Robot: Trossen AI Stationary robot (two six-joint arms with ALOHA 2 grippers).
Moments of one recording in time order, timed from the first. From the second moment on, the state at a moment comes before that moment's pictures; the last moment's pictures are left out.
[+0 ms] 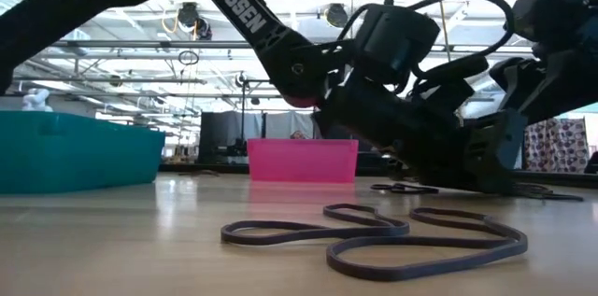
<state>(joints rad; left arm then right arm) -0.11 2.56 1.74 0.37 -0.19 -0.20 0.48 0.87 0.35 -0.32 0.41 0.33</state>
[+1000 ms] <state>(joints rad) -0.18 2.04 1.76 -0.63 -0.73 0.03 0.48 0.87 0.35 -0.27 0.39 0.27</state>
